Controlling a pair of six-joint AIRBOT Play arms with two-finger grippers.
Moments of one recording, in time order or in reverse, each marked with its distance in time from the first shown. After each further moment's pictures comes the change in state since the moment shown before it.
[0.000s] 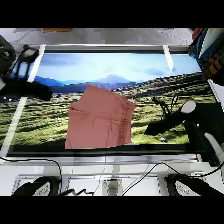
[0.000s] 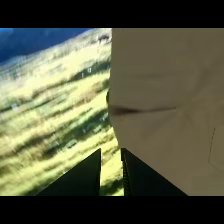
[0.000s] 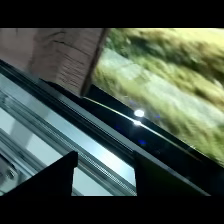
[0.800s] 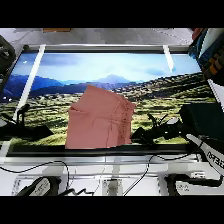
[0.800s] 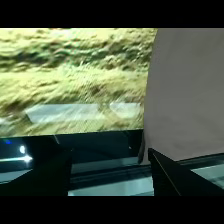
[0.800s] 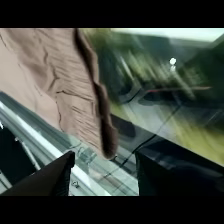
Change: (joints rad) left arm 0.407 0.032 -0.598 -0.162 -0.031 0.064; right arm 0.028 -0.285 -0.210 0.428 -0.200 0.022
